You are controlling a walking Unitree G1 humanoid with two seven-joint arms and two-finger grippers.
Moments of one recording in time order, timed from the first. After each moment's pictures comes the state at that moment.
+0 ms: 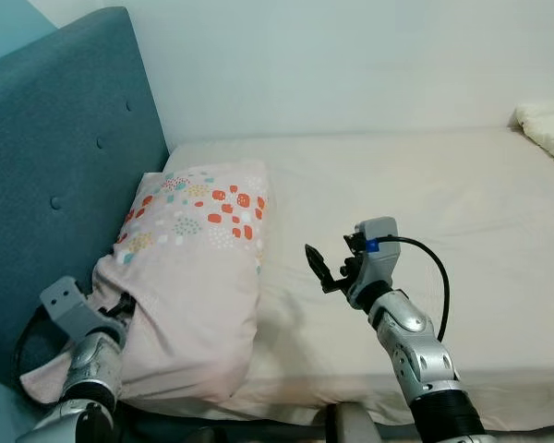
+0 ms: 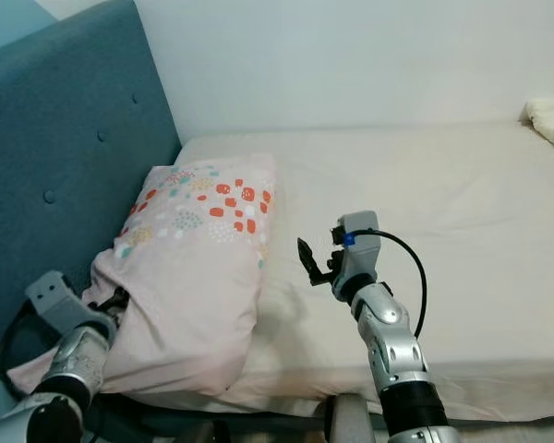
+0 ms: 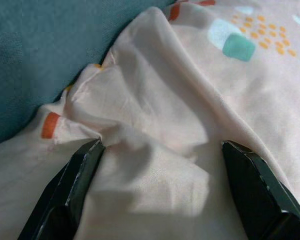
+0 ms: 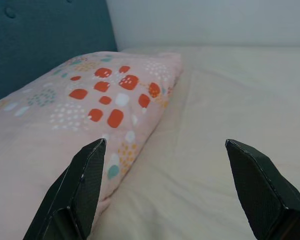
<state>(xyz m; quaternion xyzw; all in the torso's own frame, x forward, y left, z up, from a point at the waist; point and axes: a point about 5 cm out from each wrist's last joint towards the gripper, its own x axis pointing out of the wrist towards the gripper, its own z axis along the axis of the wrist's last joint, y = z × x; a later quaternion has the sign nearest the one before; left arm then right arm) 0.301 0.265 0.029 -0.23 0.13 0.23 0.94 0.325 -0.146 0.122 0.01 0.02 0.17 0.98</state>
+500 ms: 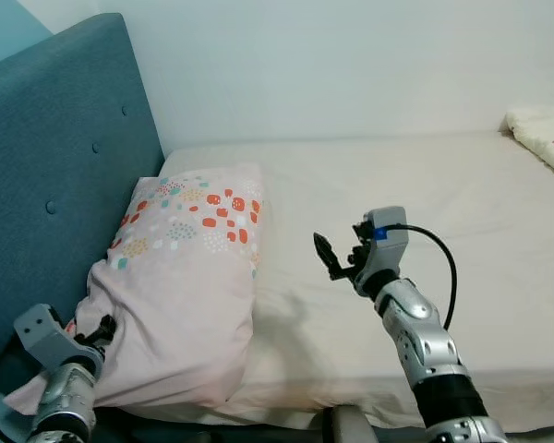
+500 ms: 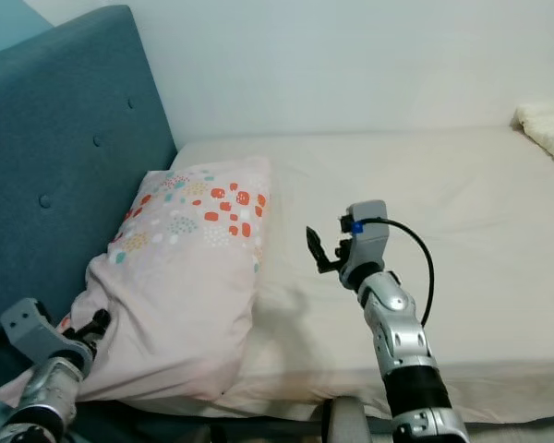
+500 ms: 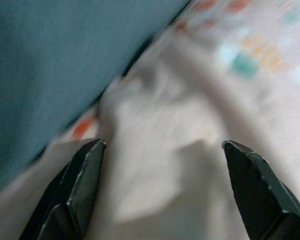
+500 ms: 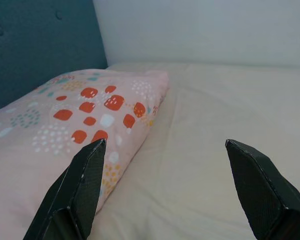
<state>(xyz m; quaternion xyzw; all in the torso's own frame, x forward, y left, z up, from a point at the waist) 0.278 0.301 0.034 -0.23 0.07 0.16 0.96 0.341 -0.155 0.134 0.01 0.00 0.16 0.99</state>
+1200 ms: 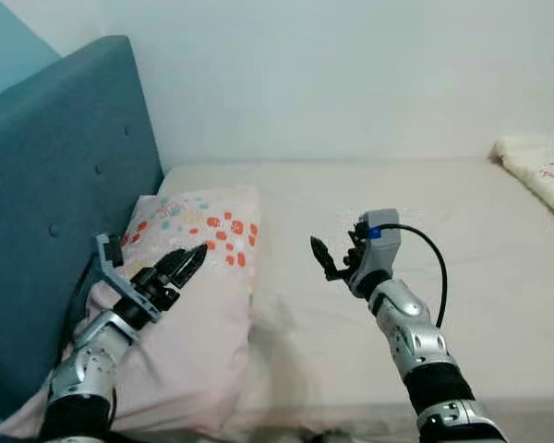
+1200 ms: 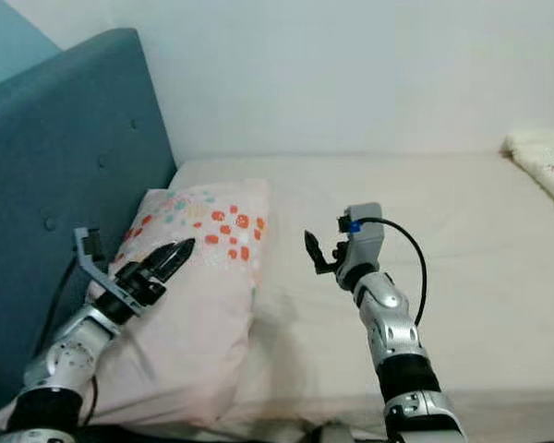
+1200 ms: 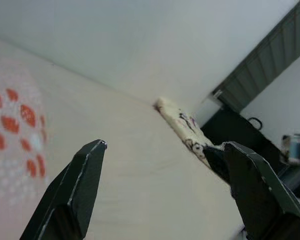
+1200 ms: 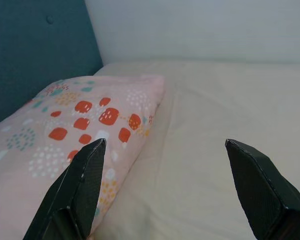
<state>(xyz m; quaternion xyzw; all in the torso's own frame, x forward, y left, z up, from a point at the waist) 0.312 0.191 0.107 -0.32 -0.04 -0.28 0.91 0.348 -0.156 0.112 0.03 0.04 0.15 0.99</state>
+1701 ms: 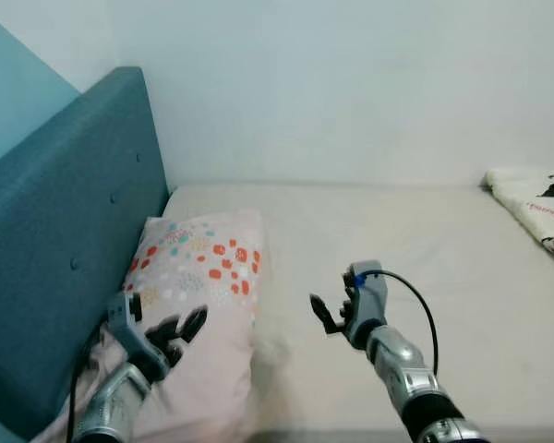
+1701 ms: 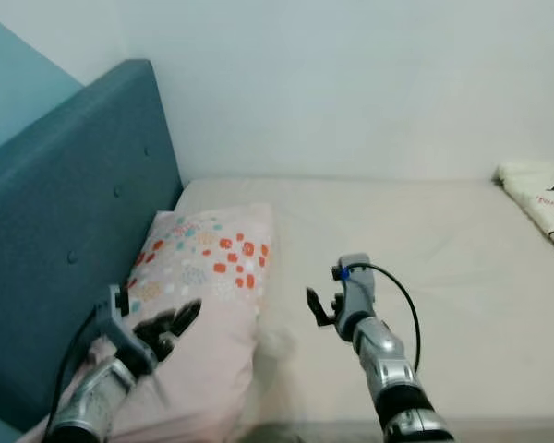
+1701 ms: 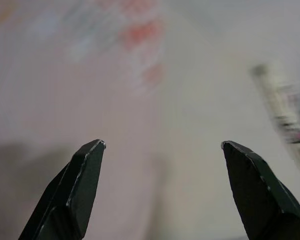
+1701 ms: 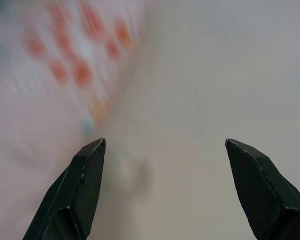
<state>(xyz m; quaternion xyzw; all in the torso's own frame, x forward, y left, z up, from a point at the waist) 0.253 0.205 -0.013 -0.28 0.18 -0.08 0.94 0.298 -0.175 0.010 0.01 0.23 0.10 0.97</state>
